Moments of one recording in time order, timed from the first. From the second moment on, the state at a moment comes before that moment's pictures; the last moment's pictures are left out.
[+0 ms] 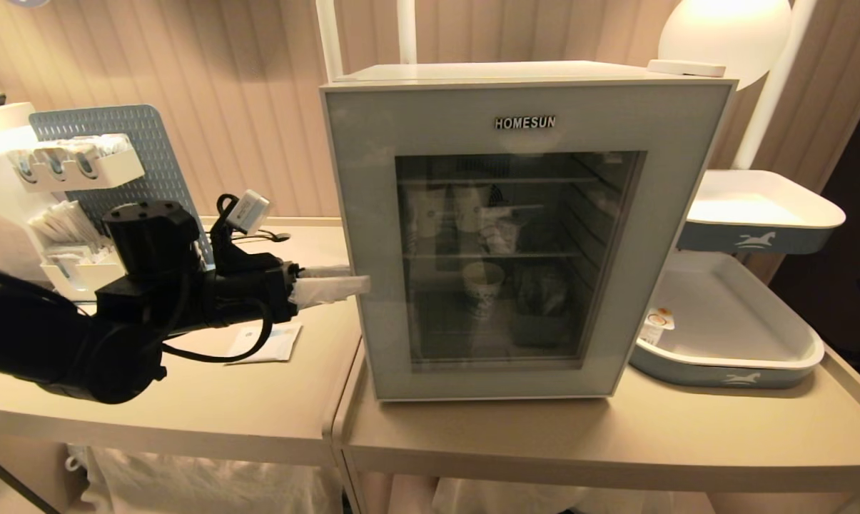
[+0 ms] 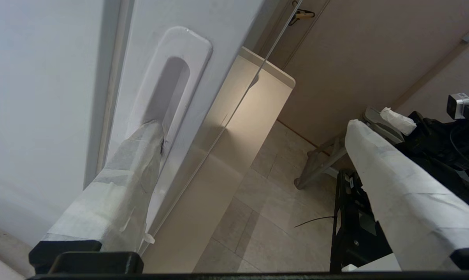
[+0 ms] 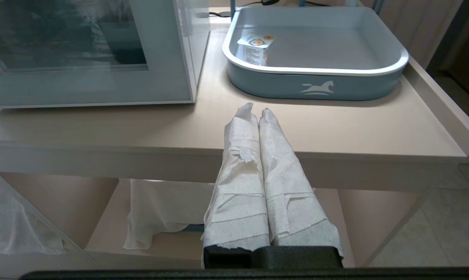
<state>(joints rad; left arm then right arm) -0.17 1.86 -0.86 -0.97 -1.10 -0.35 0.00 0.00 -0.01 0.03 0.01 -0.02</state>
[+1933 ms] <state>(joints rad) -0.02 1.69 -0.63 -0.94 -1.01 -0.39 0.00 0.00 -0.02 0.04 0.01 -0.02</state>
